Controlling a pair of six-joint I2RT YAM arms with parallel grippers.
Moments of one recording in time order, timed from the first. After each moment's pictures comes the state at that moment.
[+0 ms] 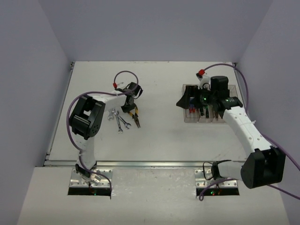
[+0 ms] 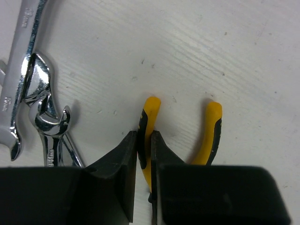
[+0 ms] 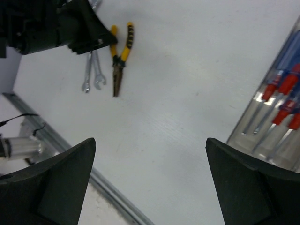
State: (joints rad) left arm -0.43 1.98 1.29 -0.54 -0.43 -0.92; right arm 0.16 1.26 0.99 -0.42 -0.49 0.18
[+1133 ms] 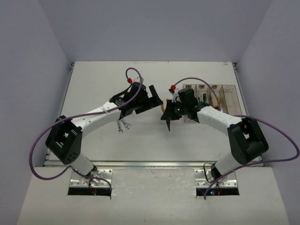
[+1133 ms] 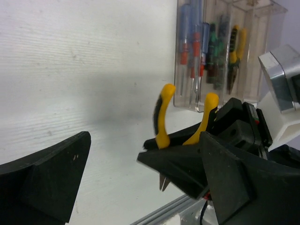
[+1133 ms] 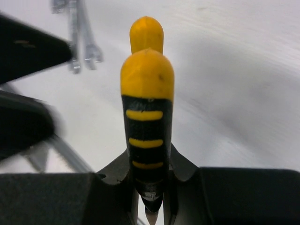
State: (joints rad) left arm -0.63 1.56 1.10 -0.19 -0.02 -0.91; right arm 0.47 1.56 0.84 -0.07 -0.43 0.41
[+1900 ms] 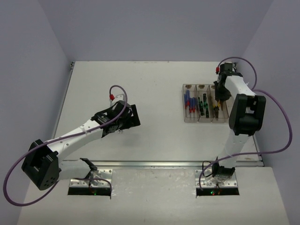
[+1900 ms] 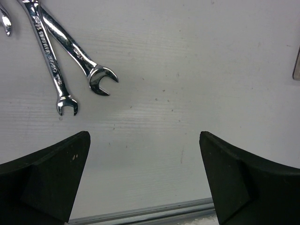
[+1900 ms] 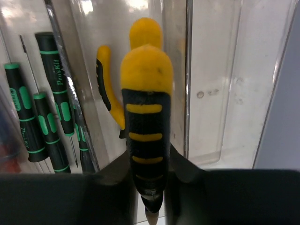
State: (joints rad) left arm -0.63 1.22 0.78 -0.46 -0.23 -0.80; right arm -0.13 1.94 1.47 -0.68 0.19 -0.10
